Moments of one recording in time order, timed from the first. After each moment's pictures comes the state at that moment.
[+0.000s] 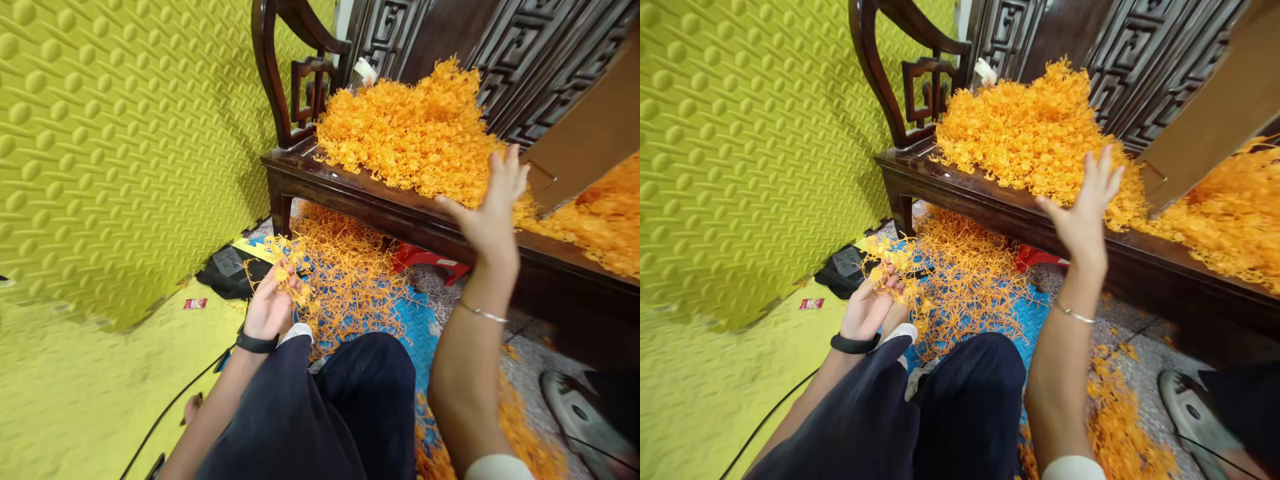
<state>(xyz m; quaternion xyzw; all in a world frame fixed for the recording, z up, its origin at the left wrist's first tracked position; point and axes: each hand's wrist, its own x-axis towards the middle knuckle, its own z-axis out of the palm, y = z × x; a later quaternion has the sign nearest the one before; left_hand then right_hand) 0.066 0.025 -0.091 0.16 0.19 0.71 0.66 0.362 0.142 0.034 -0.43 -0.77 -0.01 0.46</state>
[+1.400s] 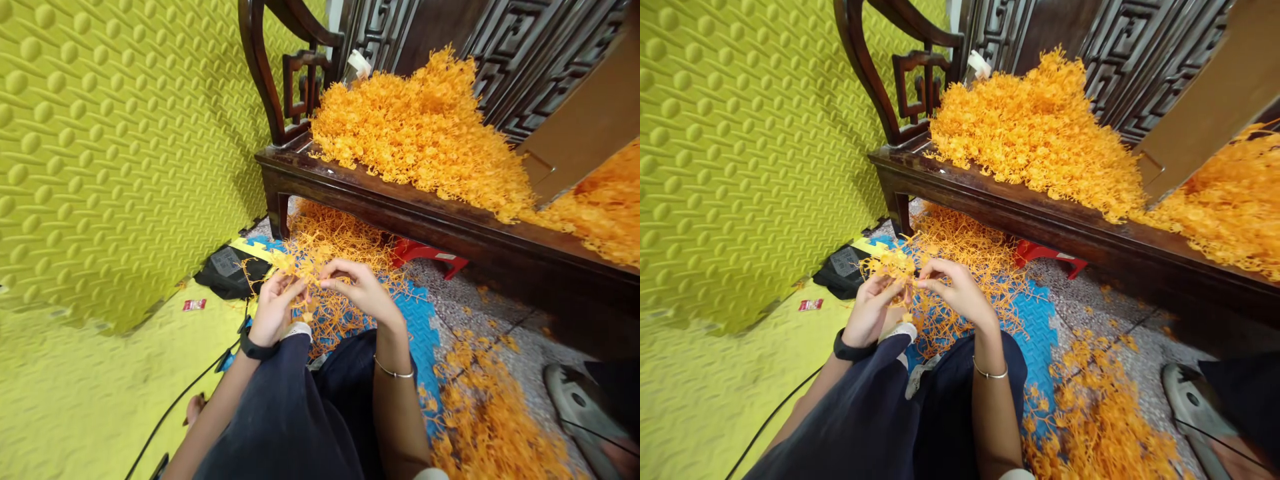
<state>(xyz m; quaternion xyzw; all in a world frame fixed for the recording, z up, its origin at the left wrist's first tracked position) 0.081 0.017 -0.078 0.31 0.36 0.65 0.59 0.239 0.066 -0.041 -0.30 -0.78 0.45 0.33</state>
